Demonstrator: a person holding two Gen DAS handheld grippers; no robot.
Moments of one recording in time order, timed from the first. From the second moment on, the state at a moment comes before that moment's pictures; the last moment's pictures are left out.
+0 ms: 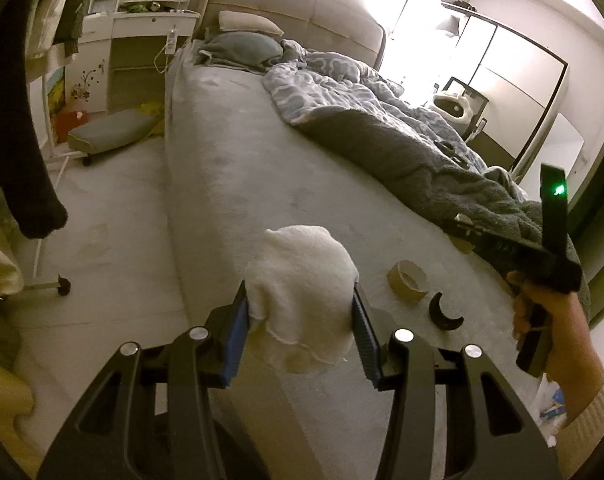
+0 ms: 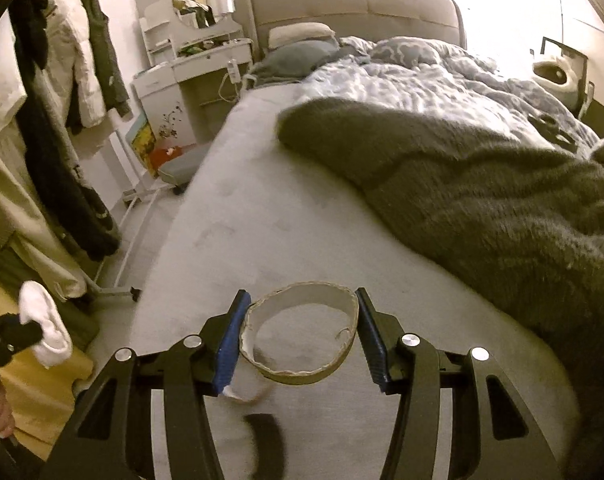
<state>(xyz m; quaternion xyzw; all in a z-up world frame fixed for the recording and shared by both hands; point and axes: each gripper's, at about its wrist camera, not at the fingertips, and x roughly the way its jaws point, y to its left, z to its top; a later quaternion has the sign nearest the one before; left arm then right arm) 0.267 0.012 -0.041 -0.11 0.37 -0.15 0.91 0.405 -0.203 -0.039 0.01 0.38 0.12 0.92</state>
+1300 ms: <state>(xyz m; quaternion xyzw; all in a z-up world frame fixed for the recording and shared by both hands) 0.191 0.120 -0.151 -0.12 0.54 -0.05 0.83 0.303 -0.033 -0.017 0.02 0.39 0.23 0.89</state>
